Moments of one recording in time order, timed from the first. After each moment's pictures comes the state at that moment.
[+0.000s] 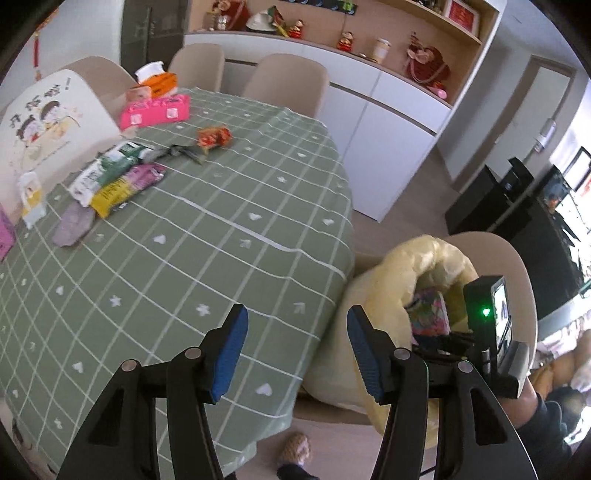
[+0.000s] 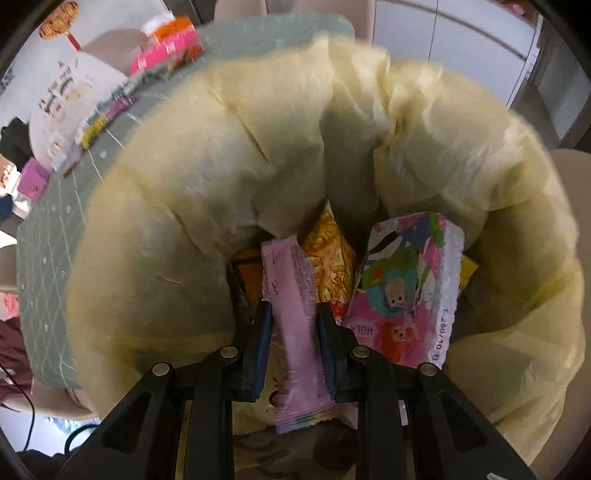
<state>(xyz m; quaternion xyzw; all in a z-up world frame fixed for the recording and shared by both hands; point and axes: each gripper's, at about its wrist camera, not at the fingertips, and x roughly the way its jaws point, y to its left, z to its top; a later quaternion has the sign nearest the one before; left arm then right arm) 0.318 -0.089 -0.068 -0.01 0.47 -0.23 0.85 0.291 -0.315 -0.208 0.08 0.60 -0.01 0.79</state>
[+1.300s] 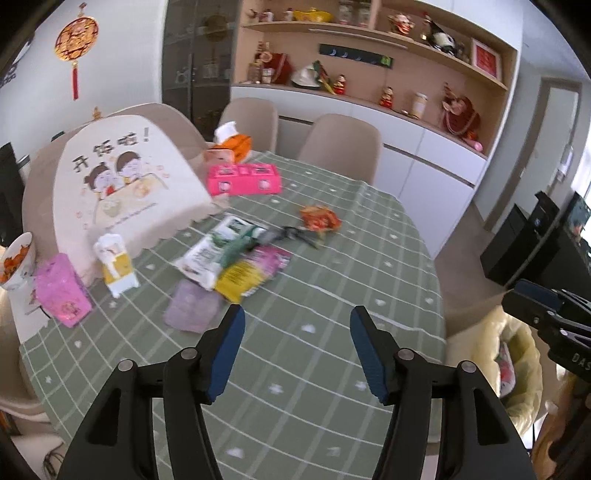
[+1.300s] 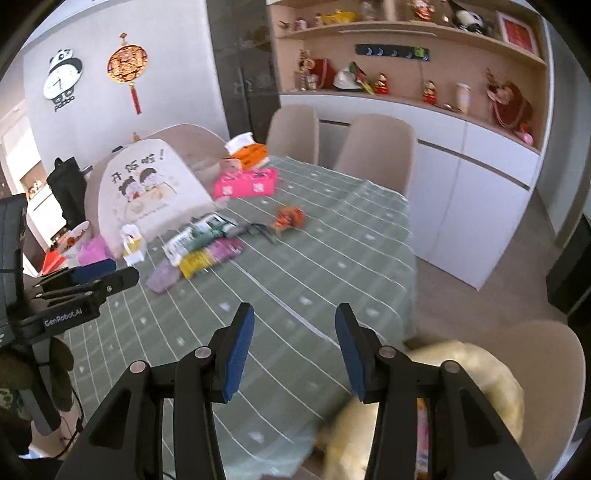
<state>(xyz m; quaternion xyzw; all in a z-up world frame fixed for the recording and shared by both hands) 0.401 0.070 -0.015 0.00 0.39 -0.18 0.90 0.335 -0.155 -0.011 0.02 0.38 0.01 0.93</state>
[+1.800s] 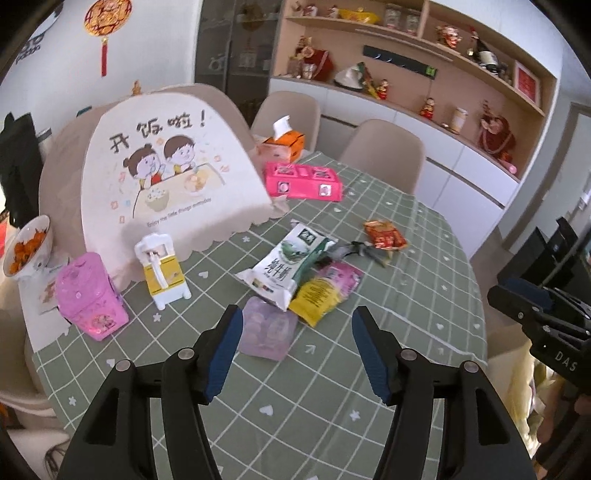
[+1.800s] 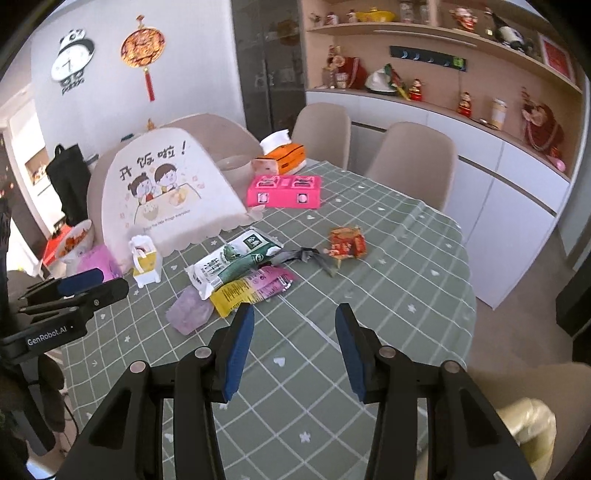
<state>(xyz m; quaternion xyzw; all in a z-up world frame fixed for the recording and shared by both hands) 0.468 0.146 -0.031 -0.03 0.41 -0.13 0.90 0.431 -0.073 -0.029 -0.01 0.38 0.03 0.92</state>
